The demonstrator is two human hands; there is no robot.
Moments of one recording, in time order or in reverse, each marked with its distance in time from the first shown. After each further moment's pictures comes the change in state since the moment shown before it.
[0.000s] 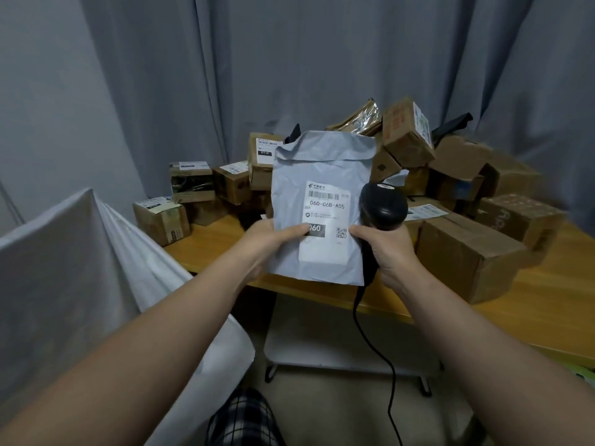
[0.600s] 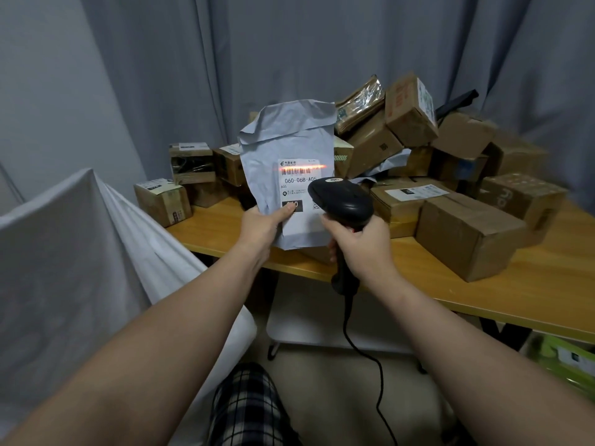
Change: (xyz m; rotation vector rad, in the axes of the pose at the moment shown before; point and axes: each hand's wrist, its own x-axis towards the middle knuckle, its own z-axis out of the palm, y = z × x) left_hand 0.011 -0.027 0.008 -0.255 0.331 0.178; right_hand -0.044 0.019 0.015 -0.351 -0.125 -0.279
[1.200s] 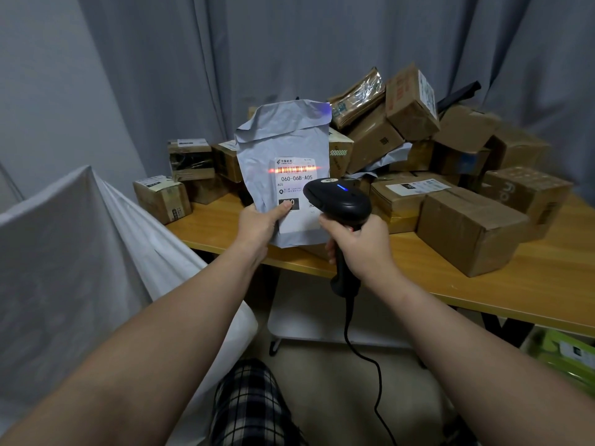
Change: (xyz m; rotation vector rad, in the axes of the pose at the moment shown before) left_hand -0.001 -0.001 -0.003 0.090 0.033 -0.004; right_hand -0.007 -0.001 -0.004 -0.006 -0.089 0.021
